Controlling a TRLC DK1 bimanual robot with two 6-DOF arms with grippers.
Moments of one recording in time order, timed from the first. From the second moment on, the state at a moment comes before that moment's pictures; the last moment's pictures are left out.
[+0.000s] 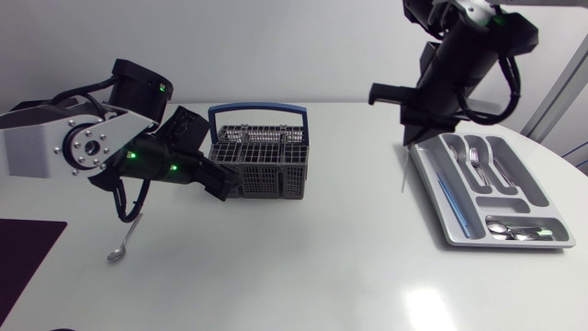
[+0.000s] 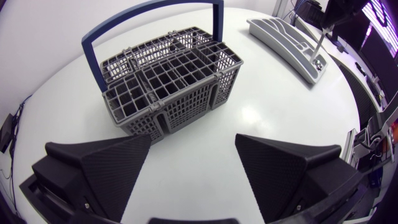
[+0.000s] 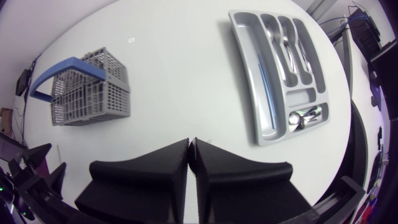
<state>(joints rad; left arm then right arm) -0.37 1.46 0.96 -0.34 0.19 0.18 0.34 1.68 1.66 -1.26 0.13 0.56</state>
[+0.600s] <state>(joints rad) -0.39 1.43 0.96 -0.35 0.18 0.16 -0.21 1.54 1.30 -1.01 0.16 0.08</state>
